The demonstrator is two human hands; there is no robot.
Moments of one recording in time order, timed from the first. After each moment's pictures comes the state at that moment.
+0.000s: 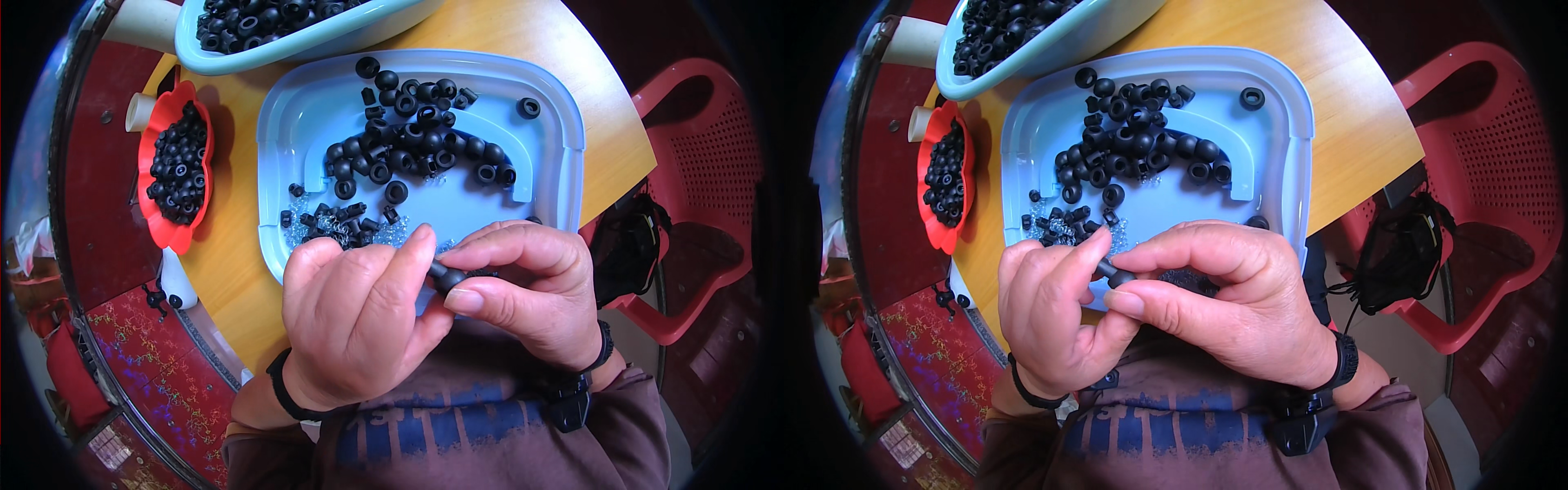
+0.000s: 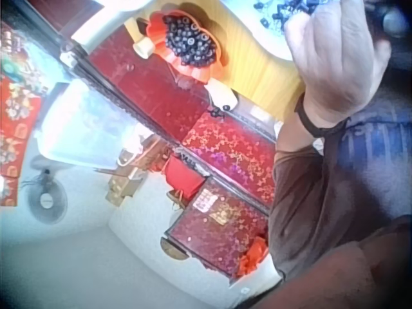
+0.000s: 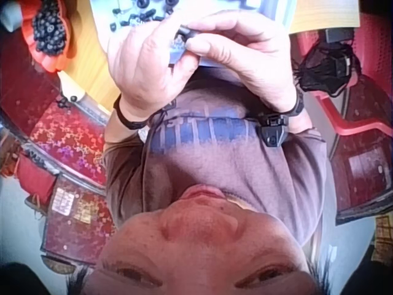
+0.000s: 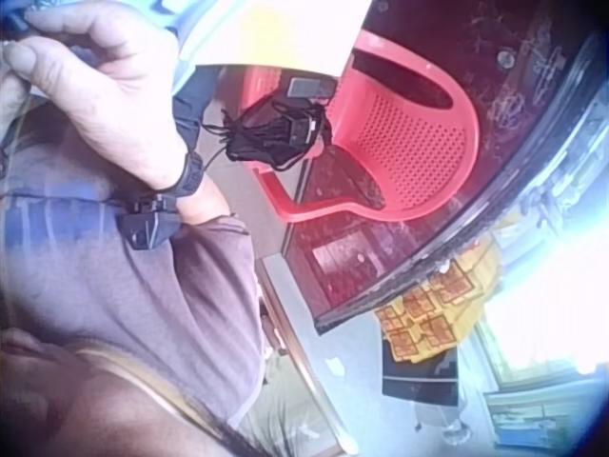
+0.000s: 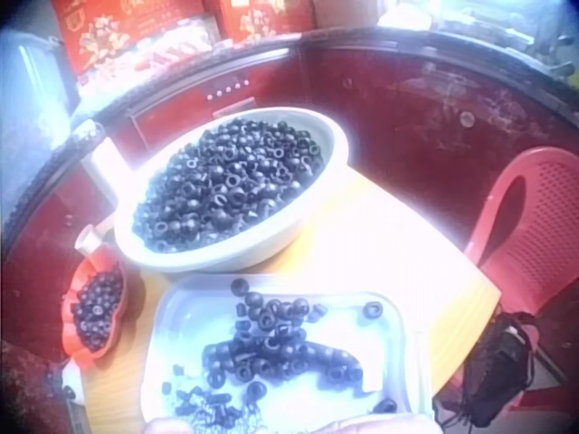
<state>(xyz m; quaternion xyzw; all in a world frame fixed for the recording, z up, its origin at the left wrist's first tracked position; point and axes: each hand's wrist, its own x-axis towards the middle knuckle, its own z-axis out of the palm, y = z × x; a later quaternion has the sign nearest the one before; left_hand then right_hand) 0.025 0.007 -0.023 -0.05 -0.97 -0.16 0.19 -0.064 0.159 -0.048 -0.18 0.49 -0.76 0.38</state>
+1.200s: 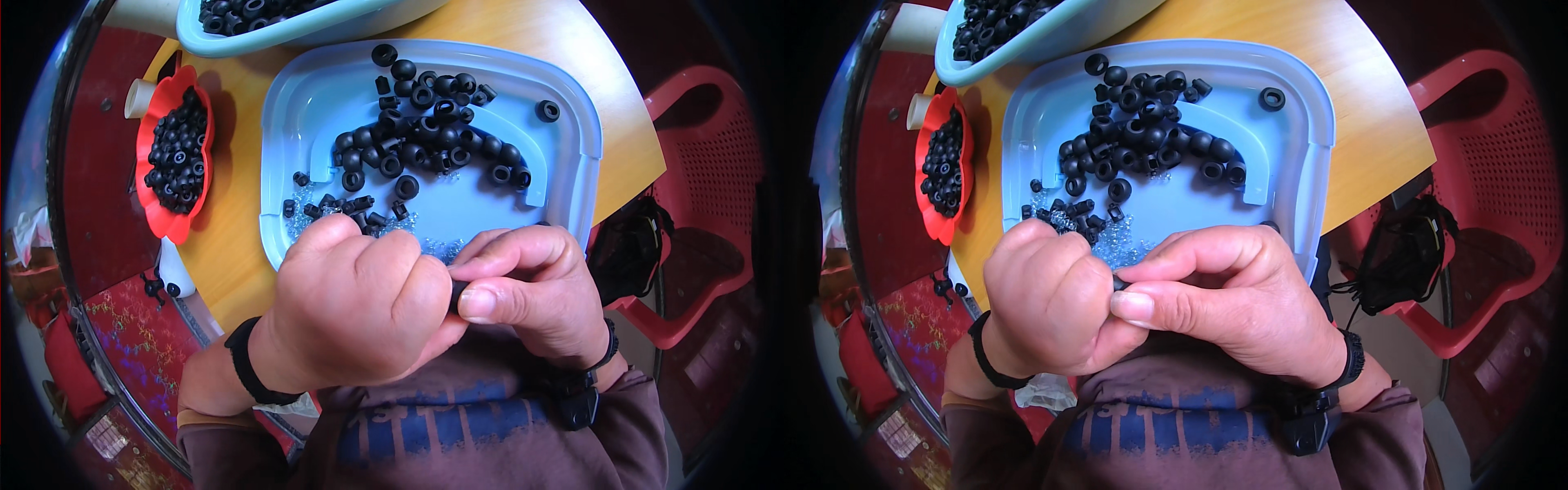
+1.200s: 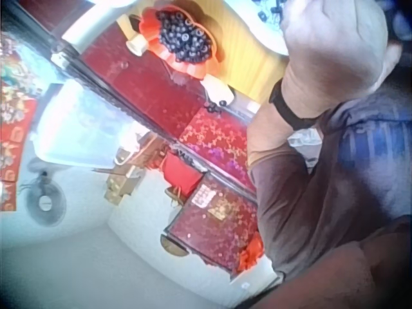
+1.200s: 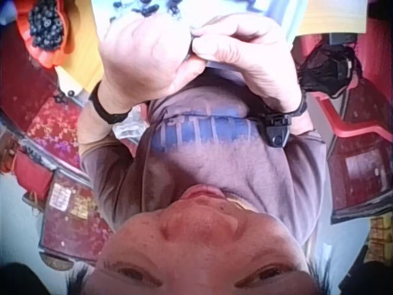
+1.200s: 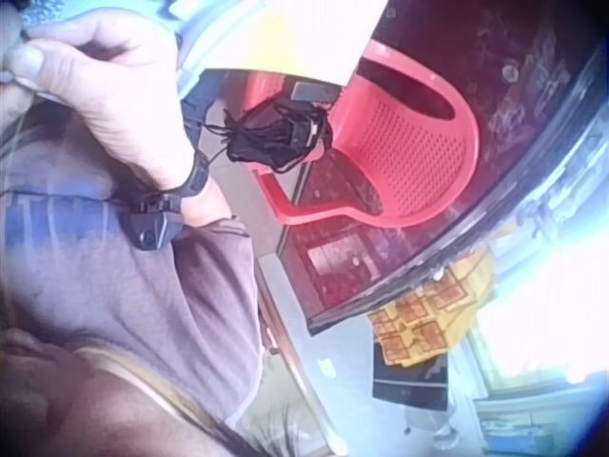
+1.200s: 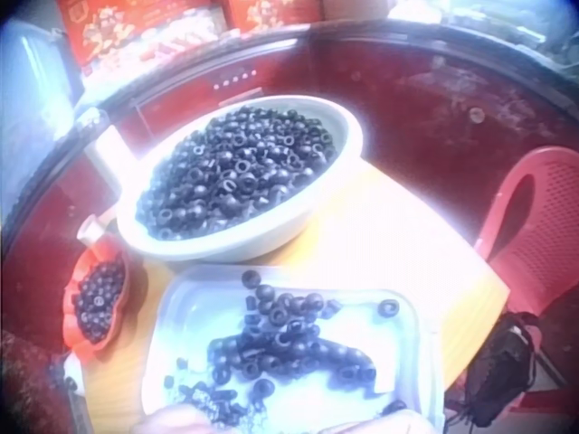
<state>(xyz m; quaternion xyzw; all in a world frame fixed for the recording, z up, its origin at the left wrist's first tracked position) 0.006 -0.009 -0.017 -0.16 -0.96 -0.16 0.13 -0.065 0.156 -0.048 -0.05 0.37 -0.77 0.51</state>
